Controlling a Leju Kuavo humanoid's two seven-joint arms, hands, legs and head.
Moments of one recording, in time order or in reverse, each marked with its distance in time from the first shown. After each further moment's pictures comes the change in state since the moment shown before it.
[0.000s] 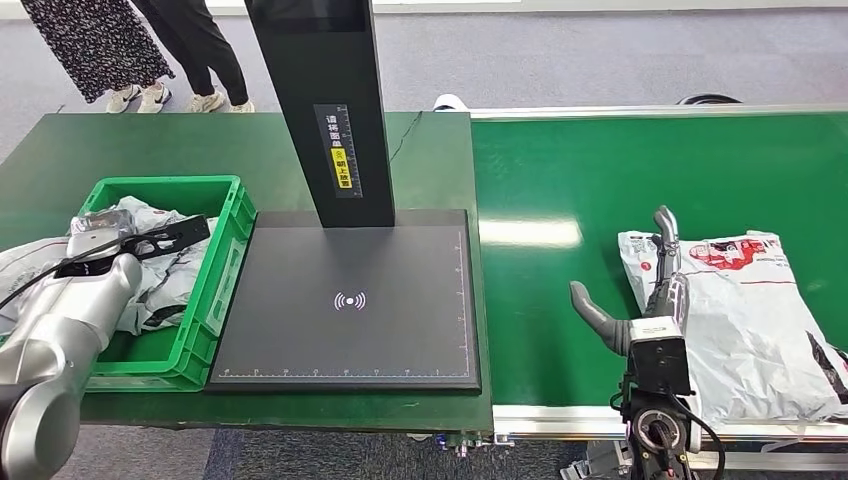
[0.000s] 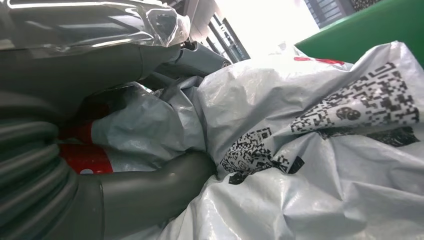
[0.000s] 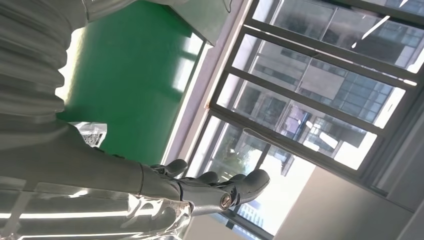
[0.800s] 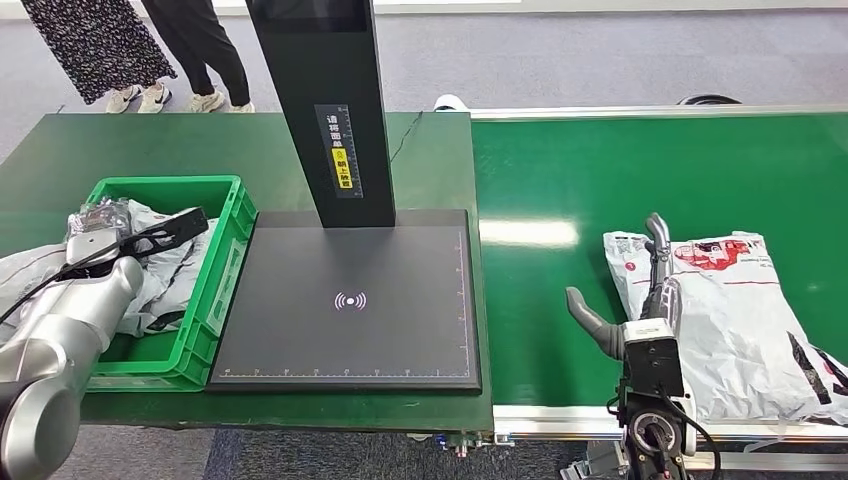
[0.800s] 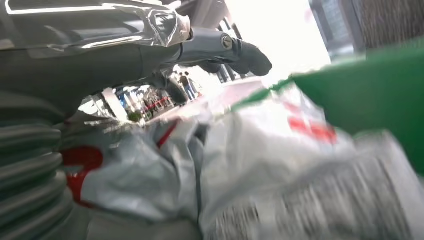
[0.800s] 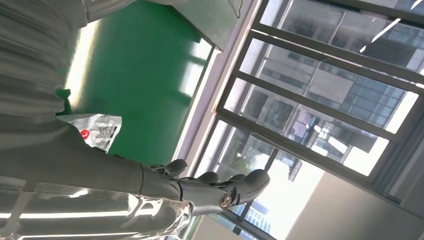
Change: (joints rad) left arm -0.001 -0.006 0.016 0.041 0.037 0.208 0.000; right arm 0.010 0.003 0.001 0.026 0.000 0.000 -0.001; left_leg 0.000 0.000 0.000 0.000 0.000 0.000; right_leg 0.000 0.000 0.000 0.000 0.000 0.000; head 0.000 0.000
